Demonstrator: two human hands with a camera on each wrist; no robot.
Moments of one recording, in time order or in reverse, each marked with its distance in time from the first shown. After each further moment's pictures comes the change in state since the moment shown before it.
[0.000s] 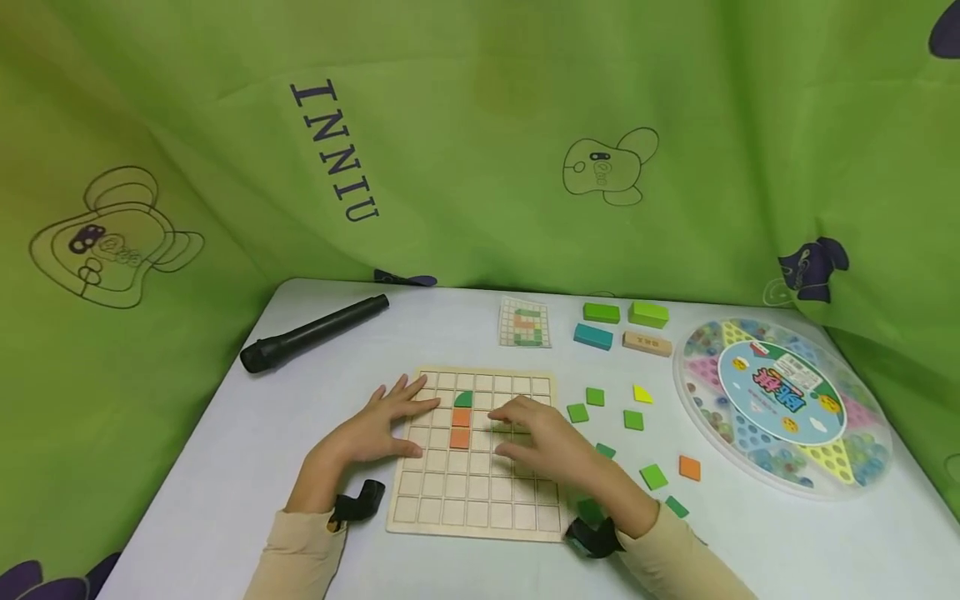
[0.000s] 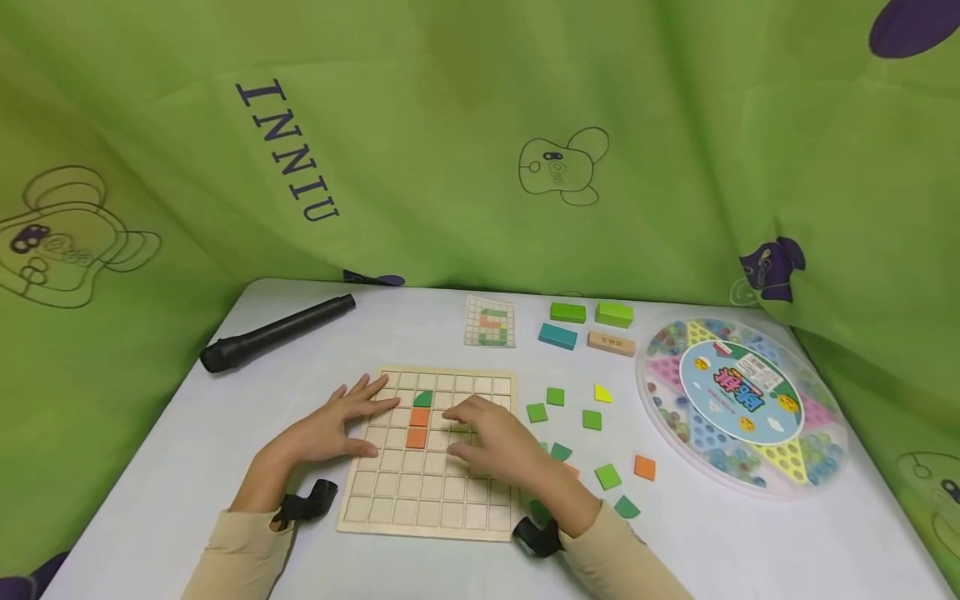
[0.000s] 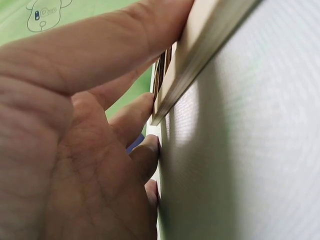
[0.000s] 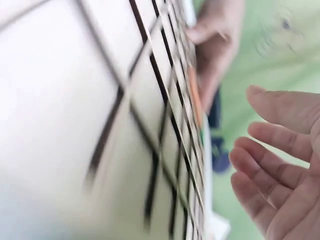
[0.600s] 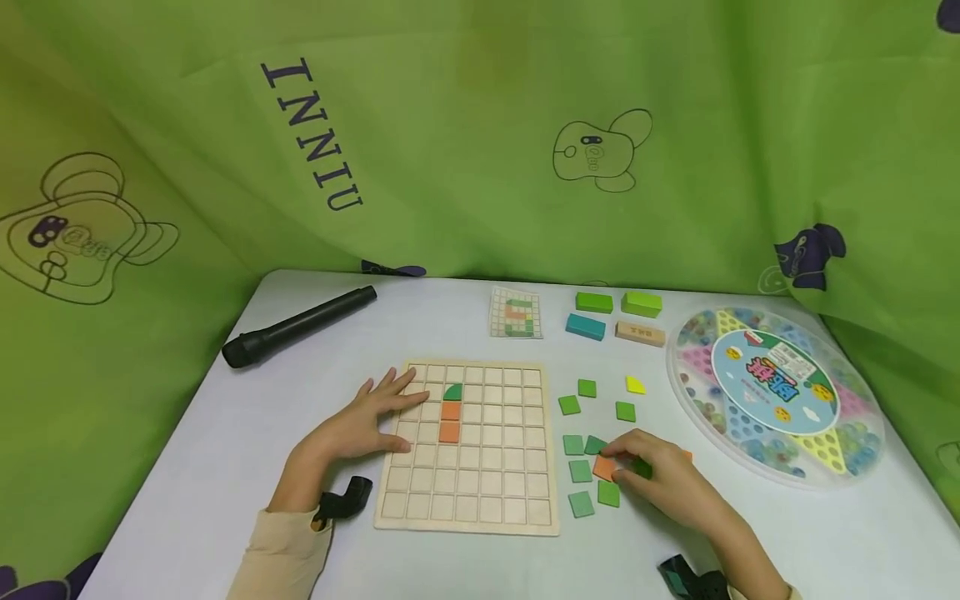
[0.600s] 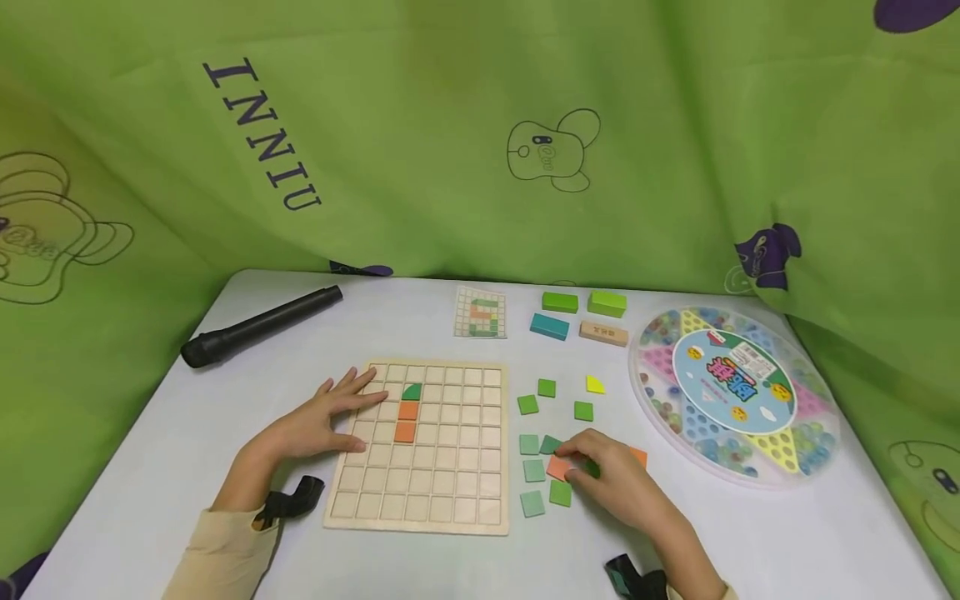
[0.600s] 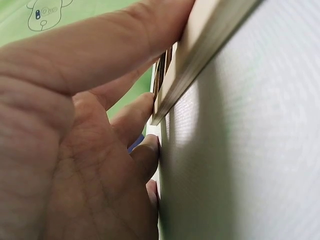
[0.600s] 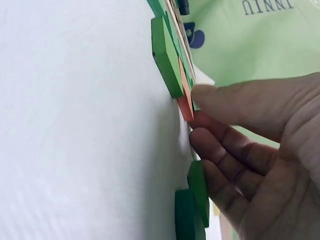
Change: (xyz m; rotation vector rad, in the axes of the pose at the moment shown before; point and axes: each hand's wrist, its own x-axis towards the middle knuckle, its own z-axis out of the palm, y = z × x) left_hand 0.003 -0.002 0.000 -0.026 -0.011 0.001; right_hand -0.123 0.072 -0.044 -0.027 0.105 0.242
